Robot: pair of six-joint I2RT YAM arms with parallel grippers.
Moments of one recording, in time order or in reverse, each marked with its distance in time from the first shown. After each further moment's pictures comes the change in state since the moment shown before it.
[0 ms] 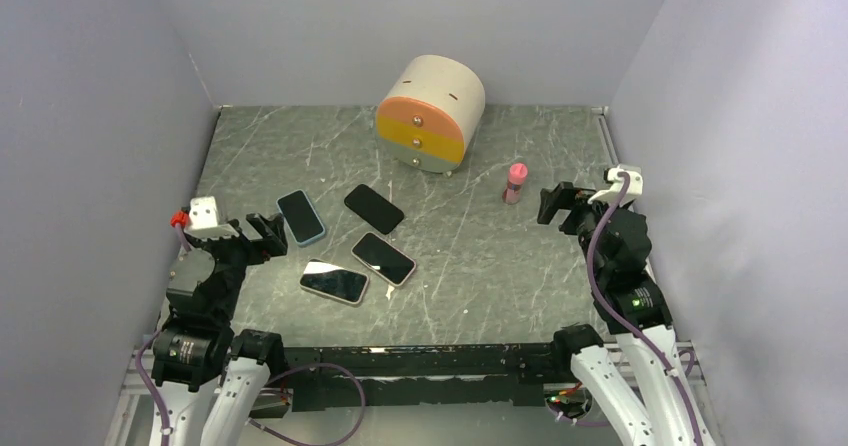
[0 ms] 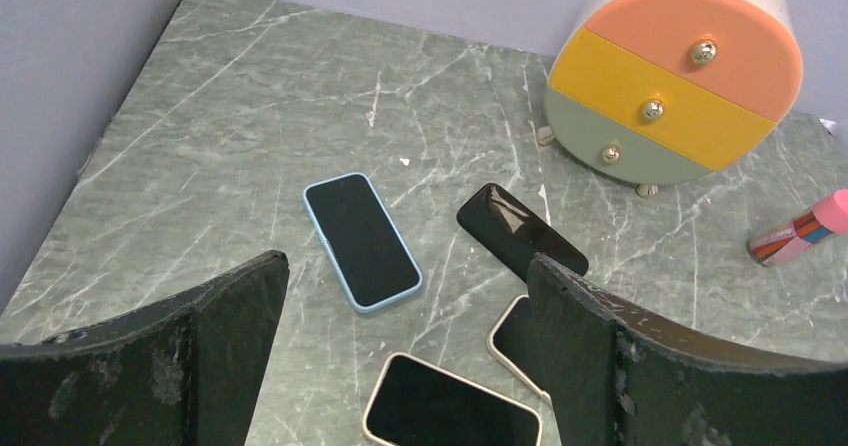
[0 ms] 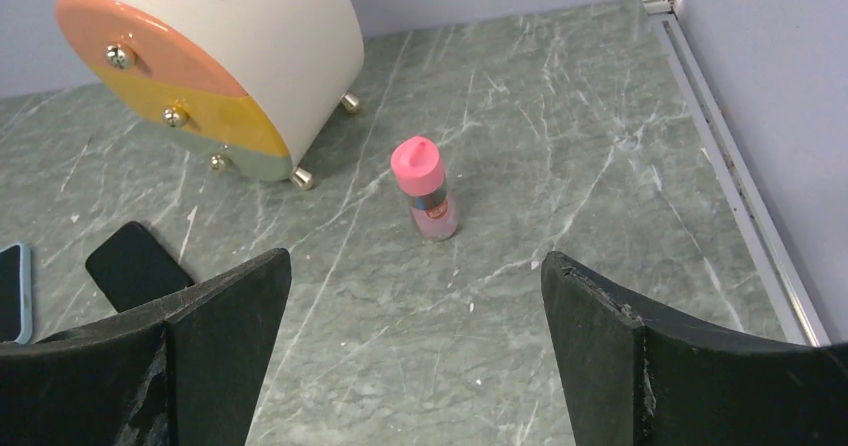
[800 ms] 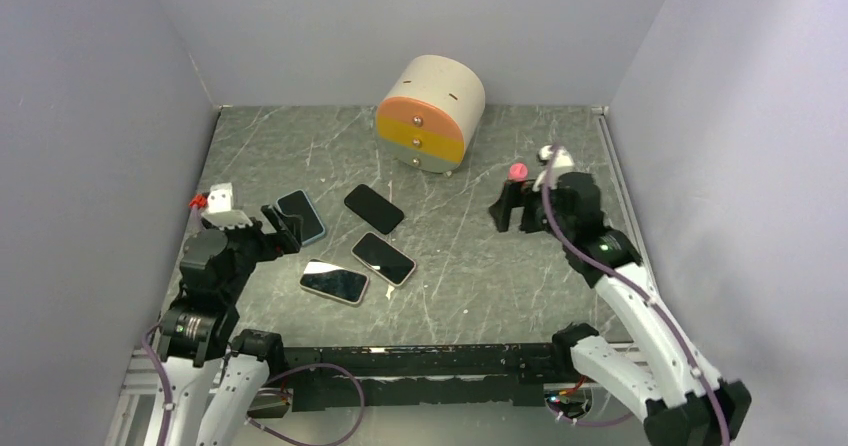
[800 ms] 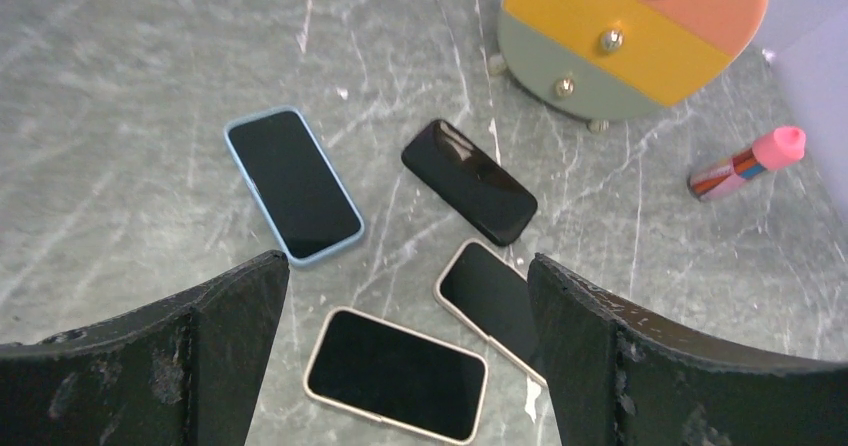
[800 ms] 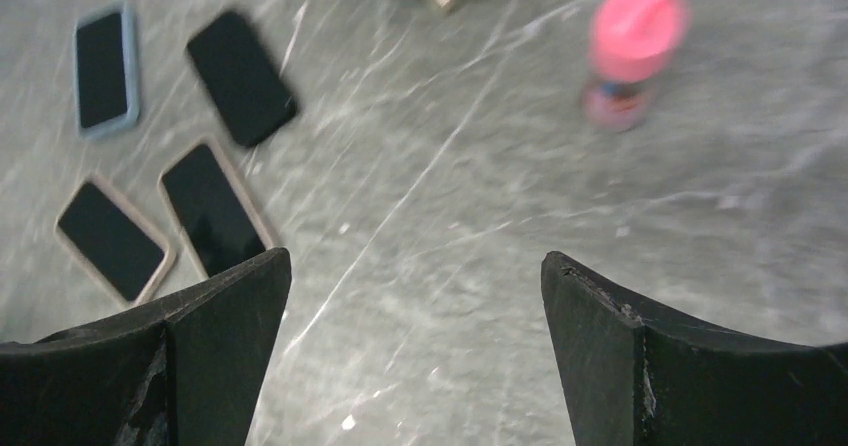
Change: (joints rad) left arm 0.000 0.090 0.011 -0.024 0.125 -0.082; right arm 0.057 0.285 0.088 -0.092 -0.301 0.032
